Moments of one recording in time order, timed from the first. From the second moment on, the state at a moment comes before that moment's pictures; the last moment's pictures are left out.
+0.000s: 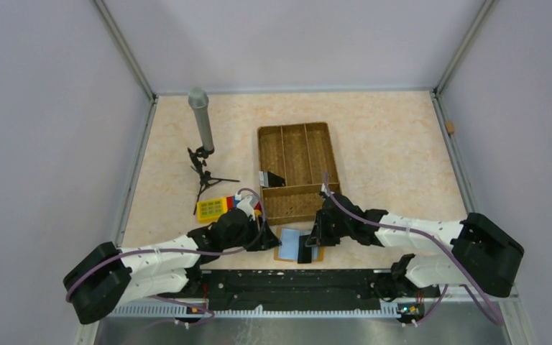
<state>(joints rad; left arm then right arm) -0.89 0.99 0.20 0.14 0.14 -0.94 0.94 1.25 0.50 -0.13 -0.17 0.94</state>
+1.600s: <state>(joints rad) -0.96 1.31 0.35 0.25 0.11 -0.87 0.89 1.05 0.32 -0.08 -0.02 1.09</state>
